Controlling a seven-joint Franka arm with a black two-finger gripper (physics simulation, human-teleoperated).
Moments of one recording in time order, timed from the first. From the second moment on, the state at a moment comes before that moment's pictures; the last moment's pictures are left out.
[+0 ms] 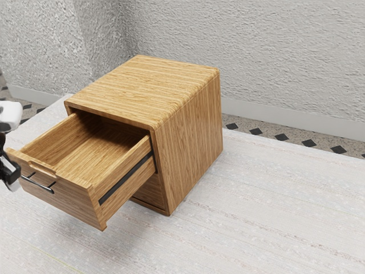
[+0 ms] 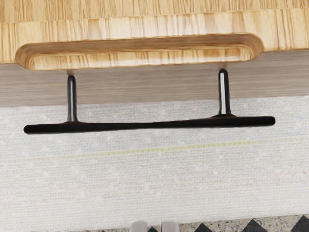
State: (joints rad) arm -0.04 -1.04 0.08 -2.57 0.10 1.62 0.08
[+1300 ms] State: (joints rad) arm -0.07 -0.58 0.09 -2.45 0.10 2.03 0.12
